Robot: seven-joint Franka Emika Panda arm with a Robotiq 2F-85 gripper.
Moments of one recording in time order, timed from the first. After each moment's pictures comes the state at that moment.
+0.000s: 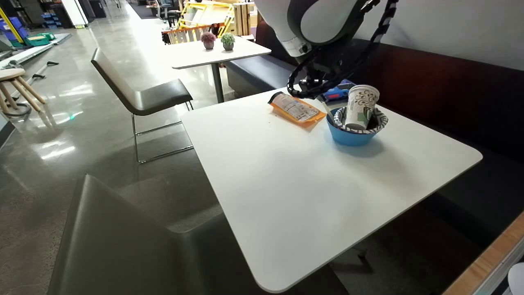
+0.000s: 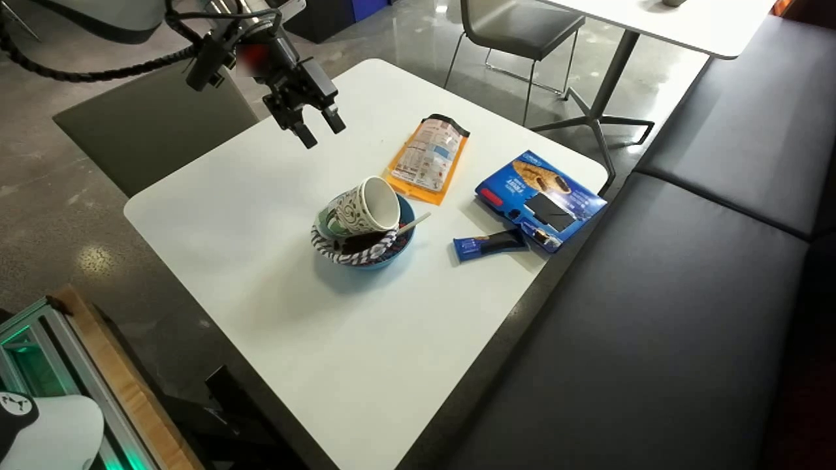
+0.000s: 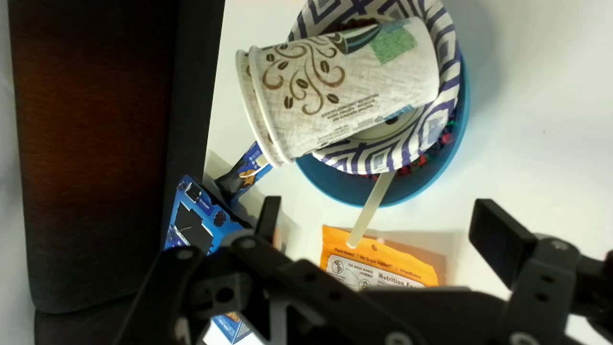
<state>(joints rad) 0.12 0.26 0.15 -2.06 -0.79 1.96 0.51</state>
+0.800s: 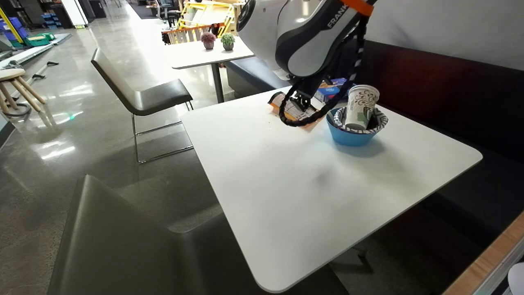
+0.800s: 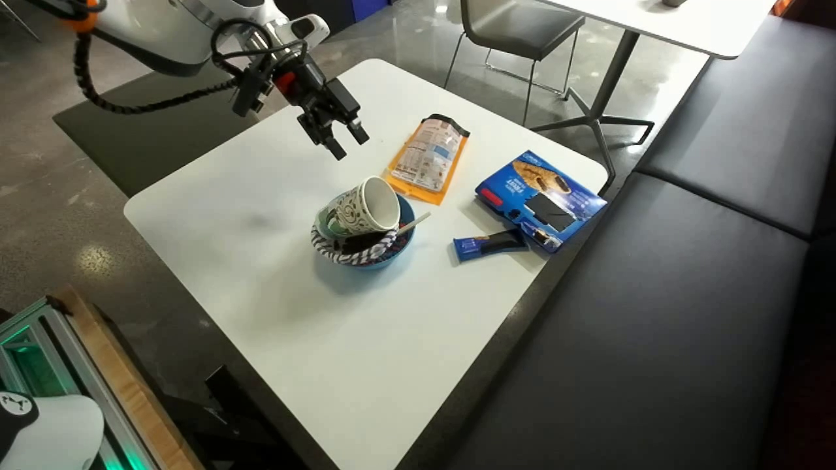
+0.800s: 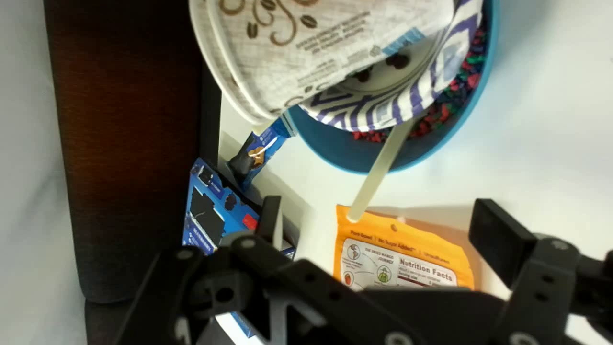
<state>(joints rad) 0.18 0.47 0.09 -1.91 -0.92 1.94 0.68</state>
